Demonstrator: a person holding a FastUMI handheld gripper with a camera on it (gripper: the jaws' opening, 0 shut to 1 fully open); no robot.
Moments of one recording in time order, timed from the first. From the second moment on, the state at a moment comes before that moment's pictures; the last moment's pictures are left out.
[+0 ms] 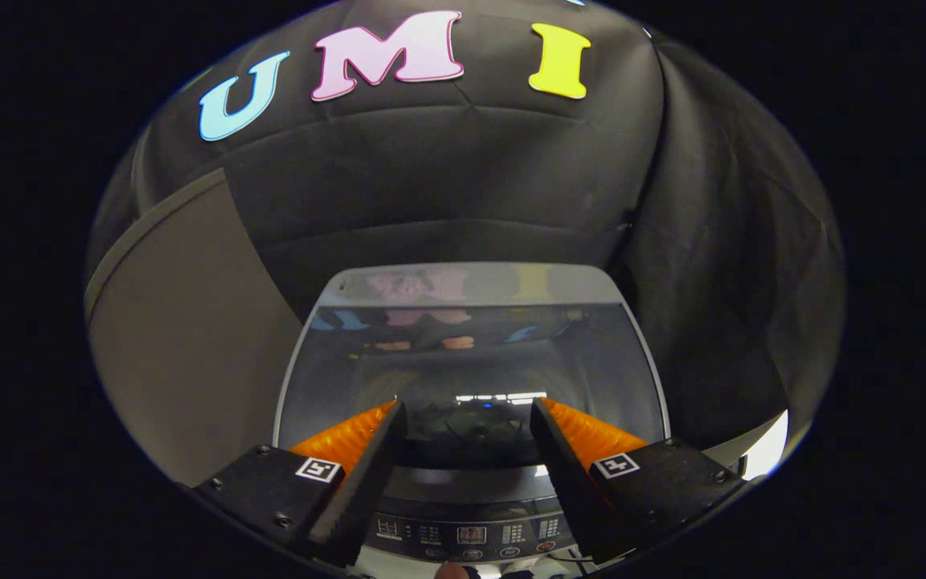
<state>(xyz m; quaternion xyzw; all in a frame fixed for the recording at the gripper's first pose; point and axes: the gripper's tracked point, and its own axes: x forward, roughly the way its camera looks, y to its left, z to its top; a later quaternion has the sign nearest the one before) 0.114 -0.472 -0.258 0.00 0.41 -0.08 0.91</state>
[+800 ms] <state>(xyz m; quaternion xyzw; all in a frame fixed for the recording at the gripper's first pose) 0.165 -0.455 -0.013 -0.01 0.16 -0.06 0.99</state>
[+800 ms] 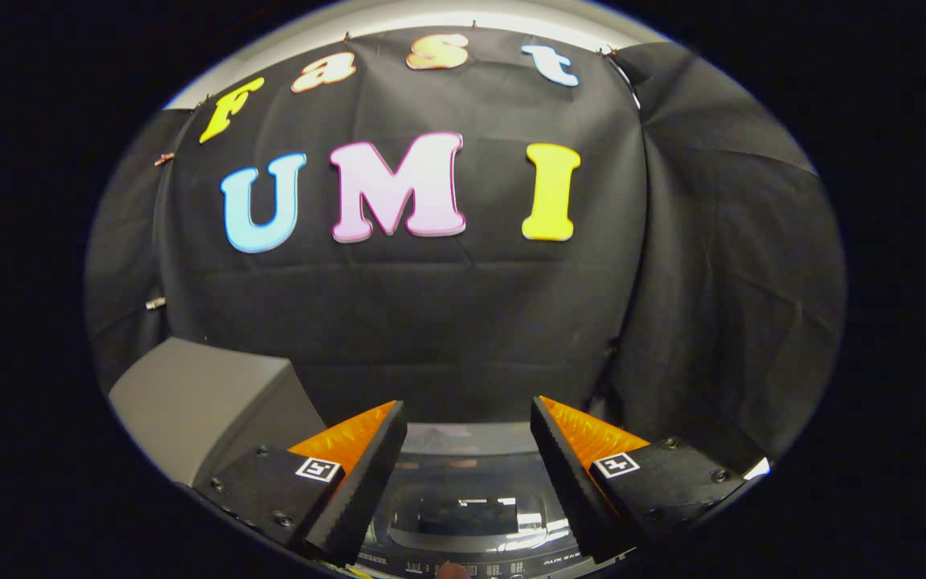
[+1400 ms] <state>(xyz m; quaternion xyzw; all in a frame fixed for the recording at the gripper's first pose) 0.133 -0.431 0.127 -0.02 0.01 -0.03 1.00</state>
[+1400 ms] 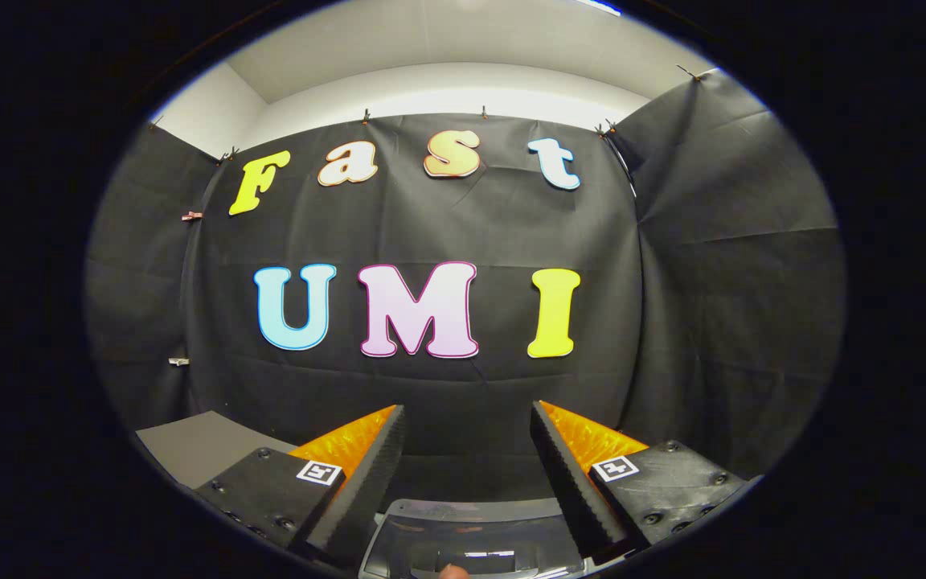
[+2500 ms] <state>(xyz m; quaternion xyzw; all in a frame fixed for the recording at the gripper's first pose) 0.117 -0.457 0.155 -0.03 0.00 -0.05 1.00</state>
